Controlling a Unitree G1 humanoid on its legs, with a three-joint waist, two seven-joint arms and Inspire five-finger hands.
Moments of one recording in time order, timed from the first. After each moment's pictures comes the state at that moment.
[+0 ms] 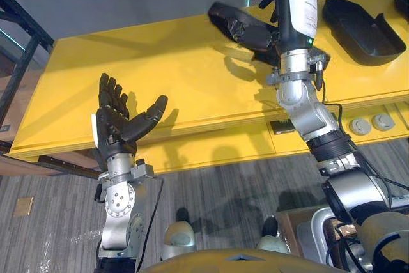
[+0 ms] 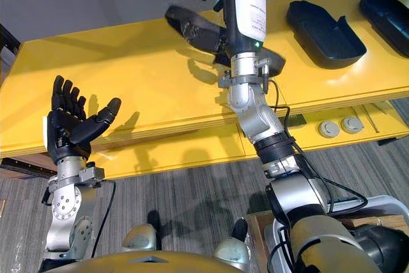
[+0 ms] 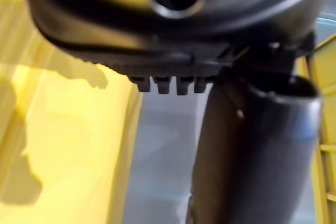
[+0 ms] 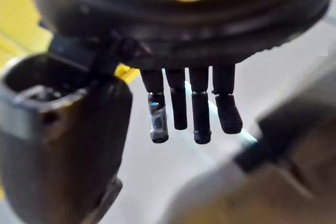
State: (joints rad) left arm 0.20 0.09 0.00 -0.27 -0.27 -0.27 0.30; right arm -0.82 -0.43 0.30 0.31 -0.40 -0.07 -0.51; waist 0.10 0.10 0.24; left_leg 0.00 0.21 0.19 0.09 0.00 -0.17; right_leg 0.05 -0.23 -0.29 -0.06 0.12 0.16
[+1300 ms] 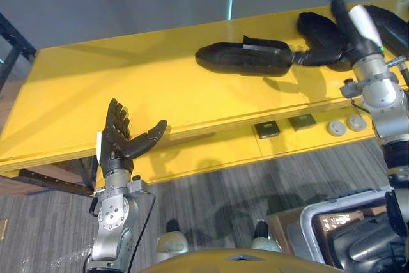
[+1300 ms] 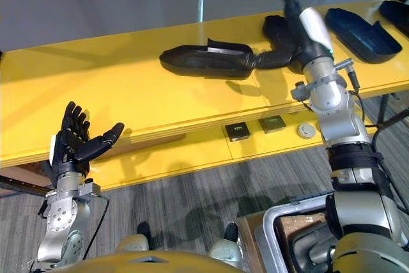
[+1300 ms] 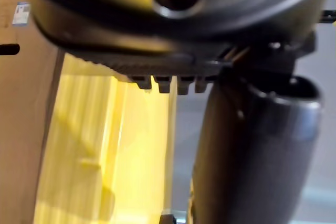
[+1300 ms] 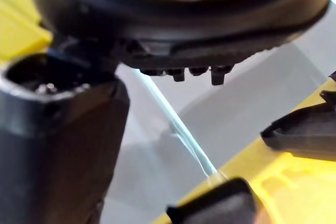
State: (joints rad) left arm 0.28 0.21 -0.01 -0.13 -0.30 -0.28 0.28; right arm -0.62 -0.87 0.15 0.46 -0.16 -0.28 0.04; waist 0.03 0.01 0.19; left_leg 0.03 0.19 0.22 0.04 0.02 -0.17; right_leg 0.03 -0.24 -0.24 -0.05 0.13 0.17
